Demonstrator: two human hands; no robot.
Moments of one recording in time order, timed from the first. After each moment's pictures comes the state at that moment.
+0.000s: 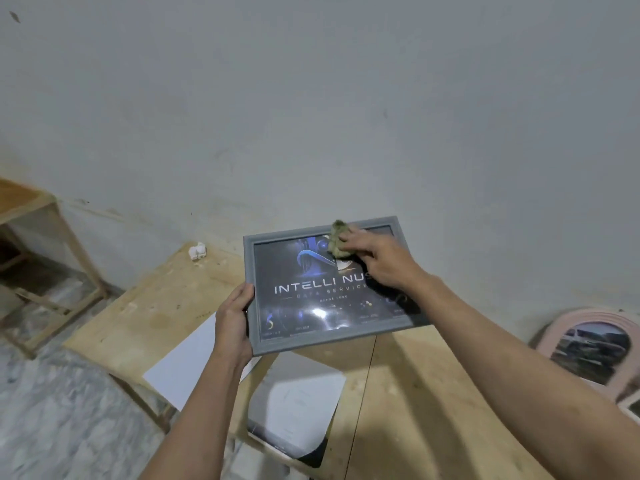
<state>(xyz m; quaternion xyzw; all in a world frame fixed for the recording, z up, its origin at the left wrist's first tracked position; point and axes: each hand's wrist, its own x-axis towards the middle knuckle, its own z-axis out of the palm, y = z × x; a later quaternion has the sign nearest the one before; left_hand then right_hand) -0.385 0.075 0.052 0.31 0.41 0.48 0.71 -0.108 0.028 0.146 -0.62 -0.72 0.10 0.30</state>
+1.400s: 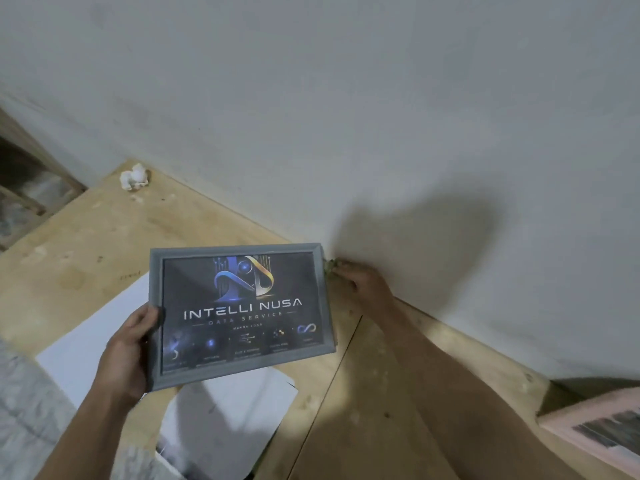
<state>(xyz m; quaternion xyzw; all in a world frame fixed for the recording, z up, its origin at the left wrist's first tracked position) -0.362 0.141 -0.067 0.27 0.60 0.38 0.64 0.041 0.142 -0.117 -0.71 -0.61 0.32 0.17</state>
